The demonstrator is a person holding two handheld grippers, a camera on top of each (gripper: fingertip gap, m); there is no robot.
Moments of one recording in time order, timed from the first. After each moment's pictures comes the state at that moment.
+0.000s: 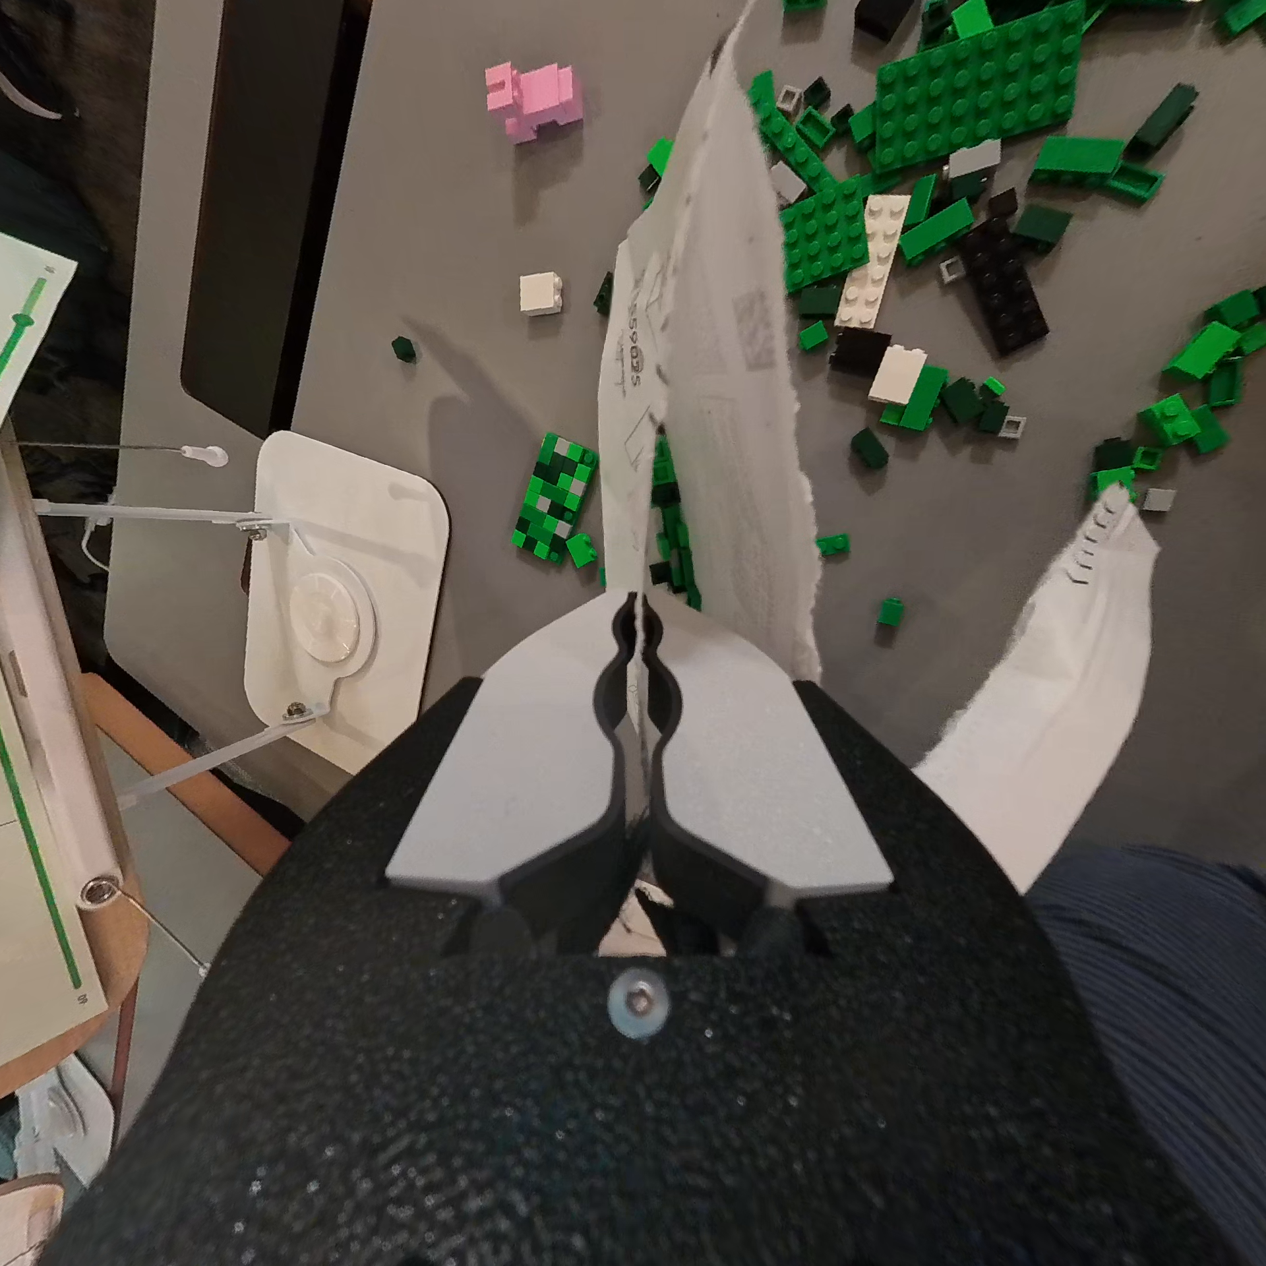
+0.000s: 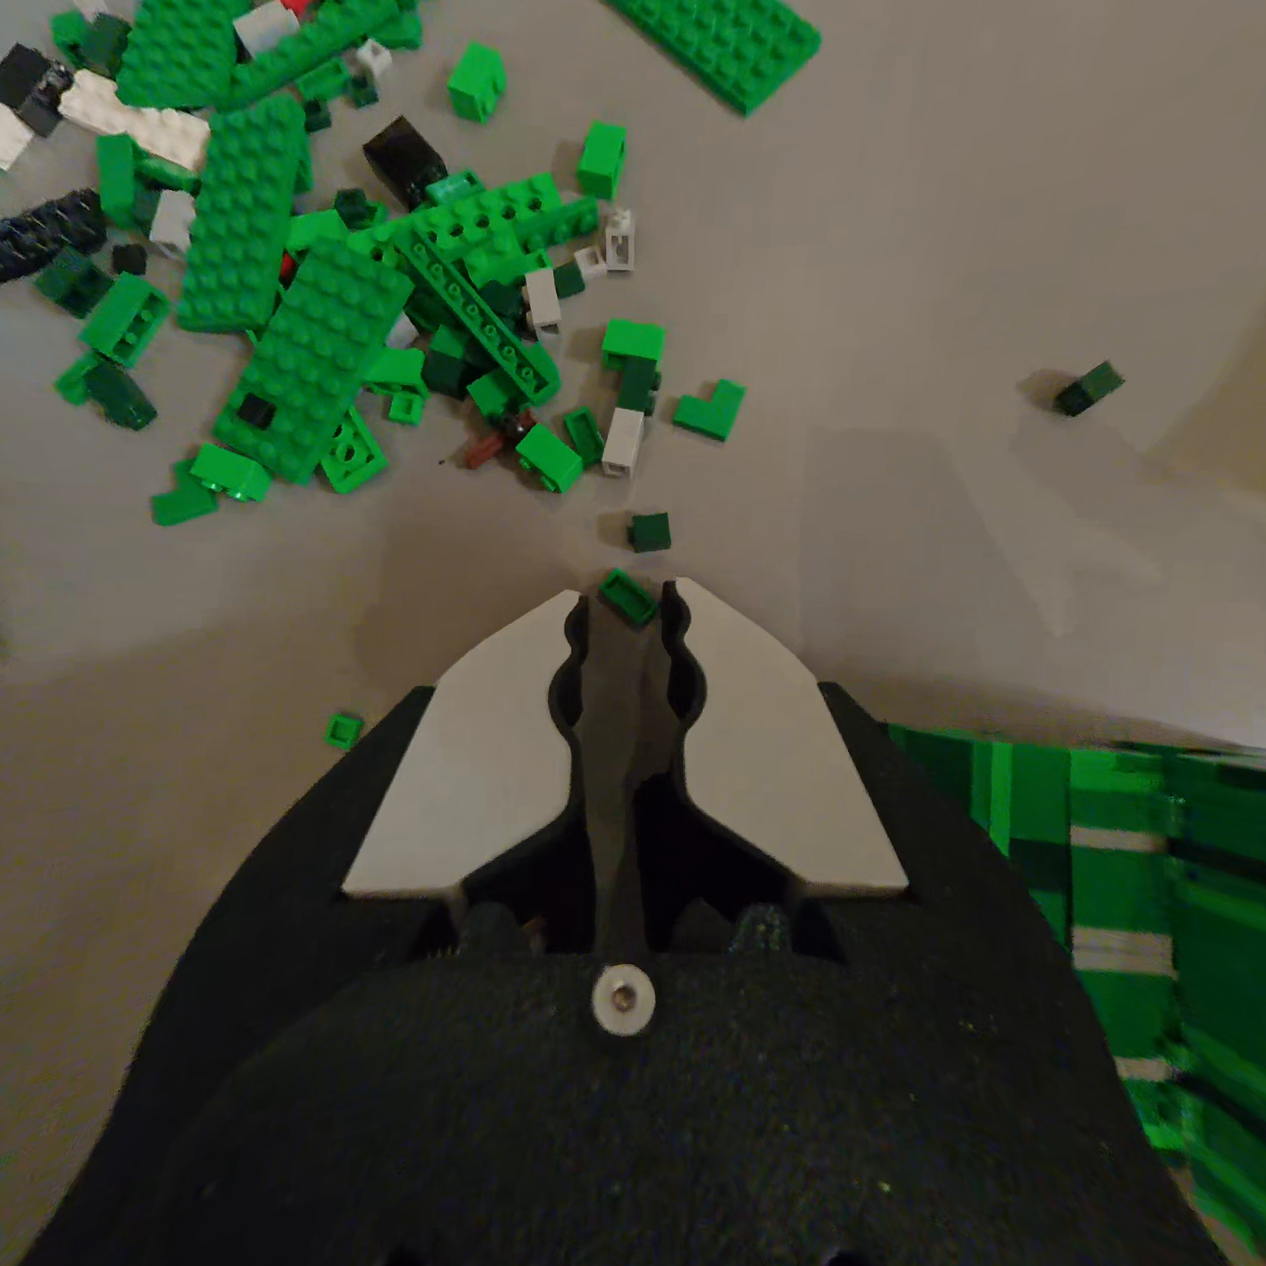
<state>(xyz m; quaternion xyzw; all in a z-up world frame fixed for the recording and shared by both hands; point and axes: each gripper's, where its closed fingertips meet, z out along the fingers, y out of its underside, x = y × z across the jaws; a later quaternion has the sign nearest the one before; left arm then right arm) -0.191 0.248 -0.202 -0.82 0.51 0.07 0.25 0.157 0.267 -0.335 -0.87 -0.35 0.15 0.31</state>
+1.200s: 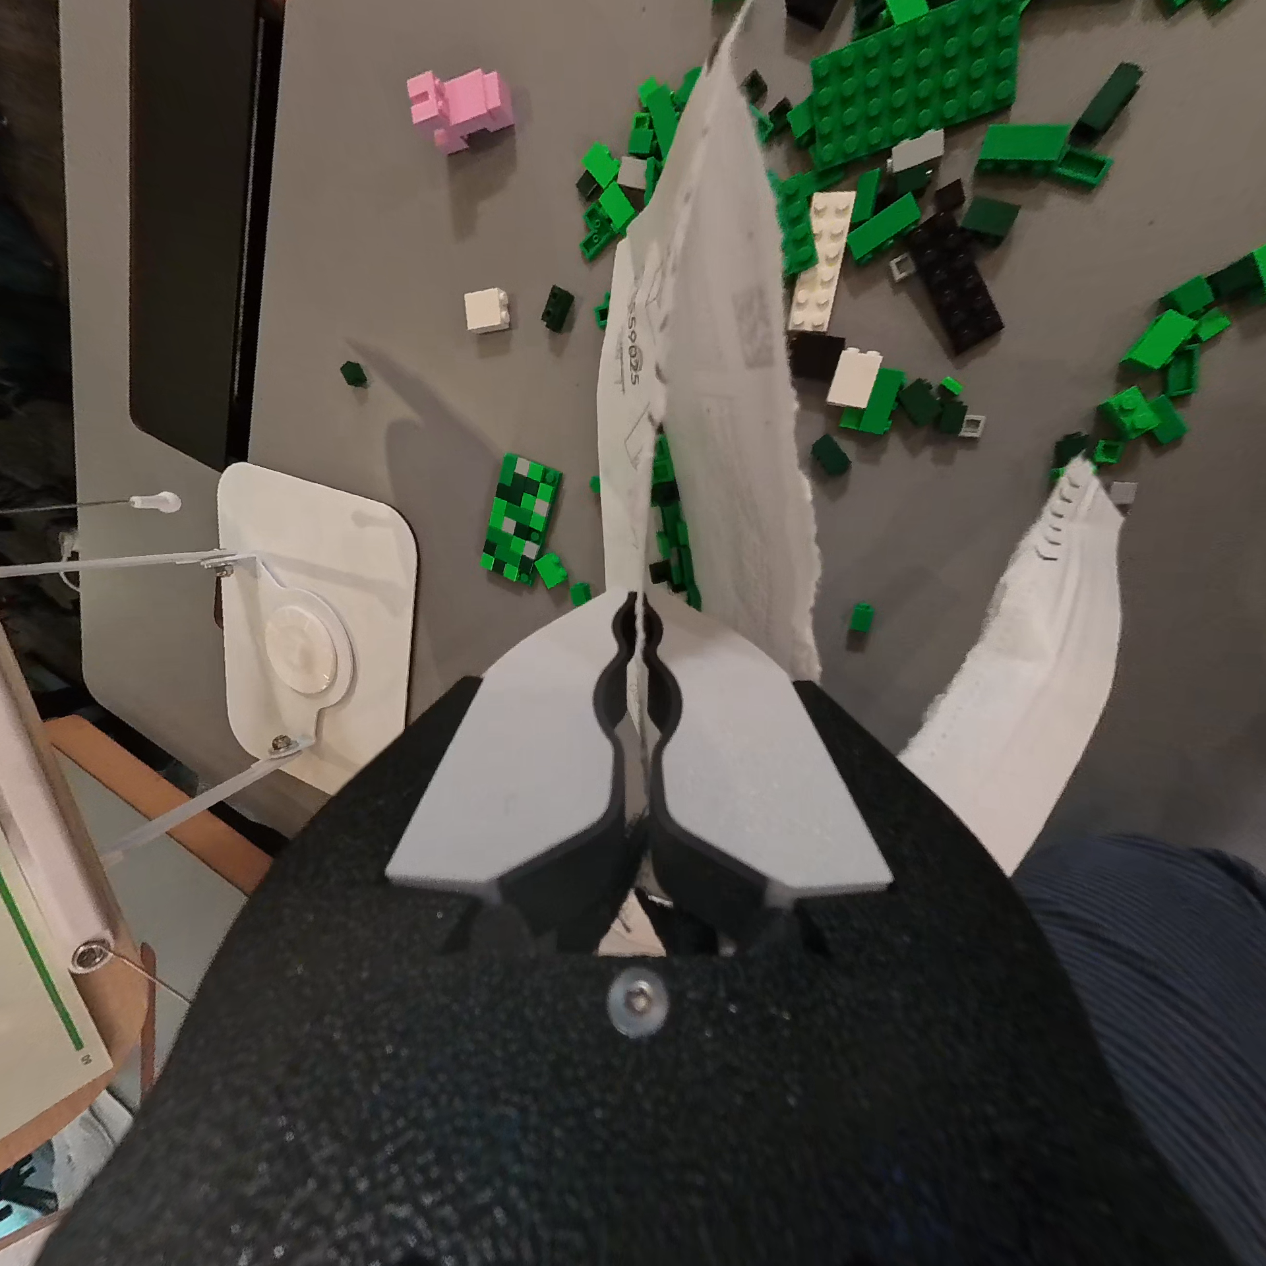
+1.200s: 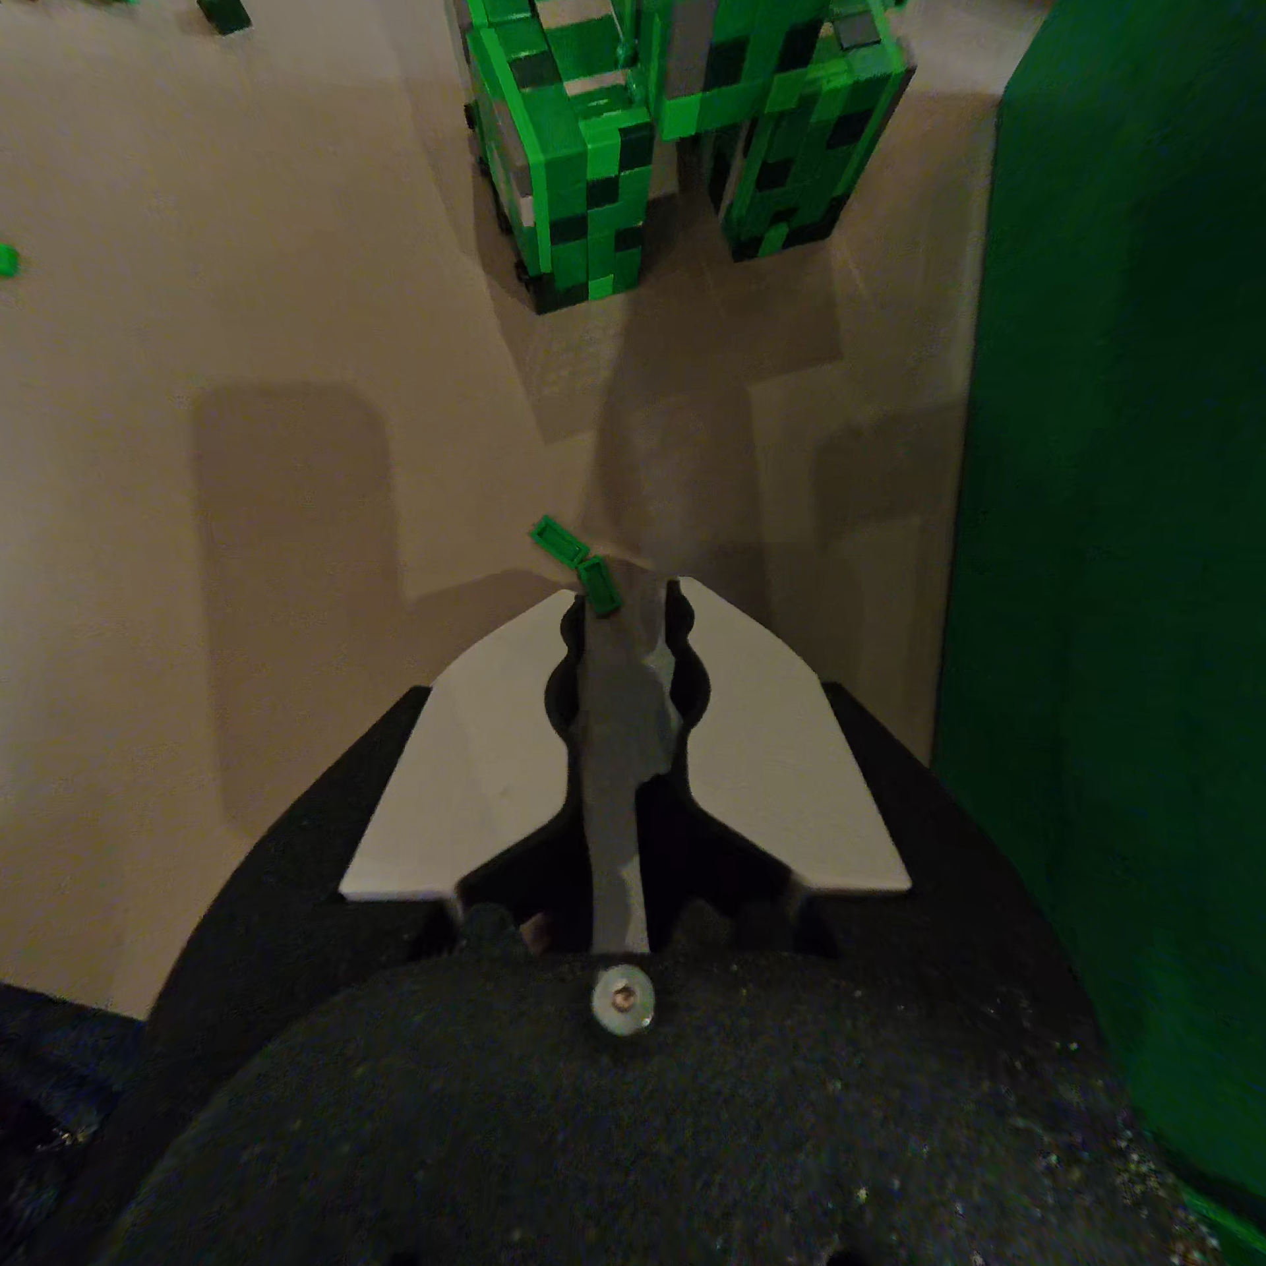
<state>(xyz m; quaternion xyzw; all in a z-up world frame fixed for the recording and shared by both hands) -0.175 0.245 -0.212 -0.81 0.54 0.07 0.22 0.329 0.168 -0.324 -0.93 -0.20 0.03 0.32</state>
